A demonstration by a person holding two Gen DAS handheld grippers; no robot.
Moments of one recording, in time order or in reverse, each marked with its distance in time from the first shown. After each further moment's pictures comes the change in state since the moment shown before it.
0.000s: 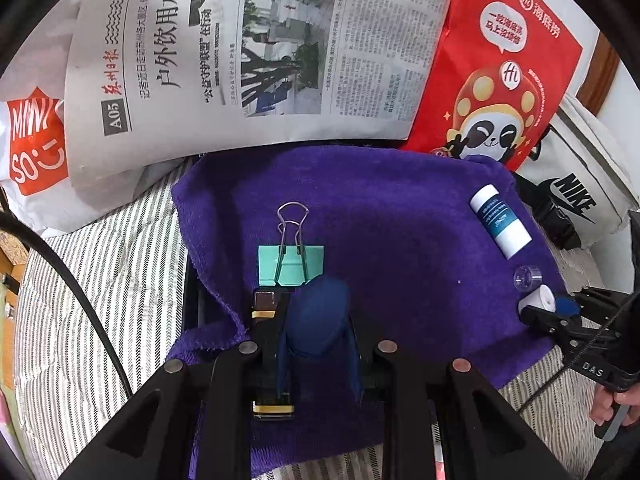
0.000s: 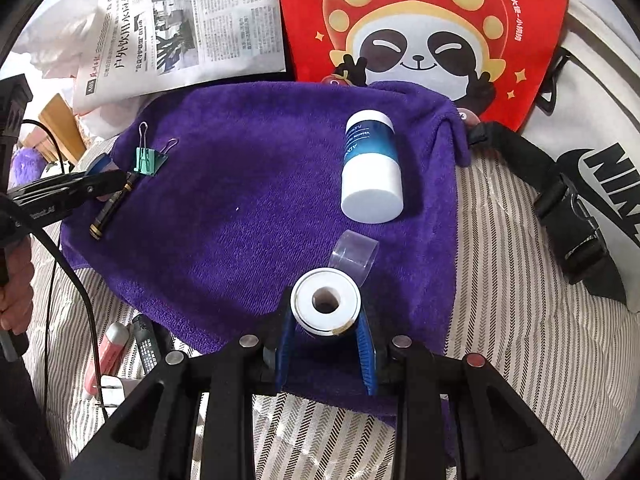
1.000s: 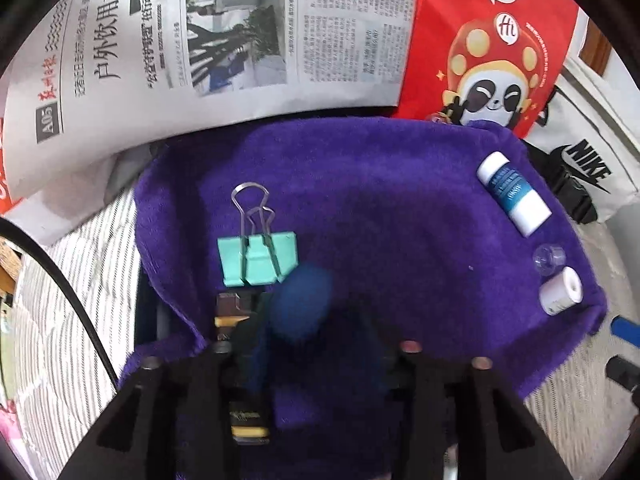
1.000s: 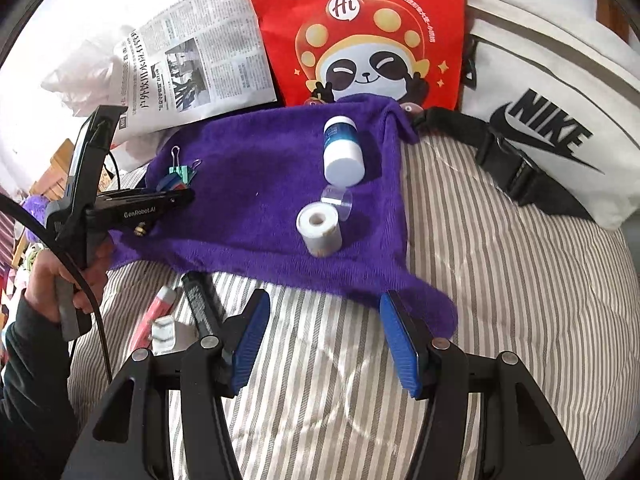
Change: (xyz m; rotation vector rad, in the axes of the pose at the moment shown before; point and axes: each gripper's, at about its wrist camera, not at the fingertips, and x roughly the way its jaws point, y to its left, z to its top) left arm 0.034 -0.037 0.002 0.075 0.057 0.032; right arm -0.075 -0.010 -0.061 0.147 -0.102 0.047
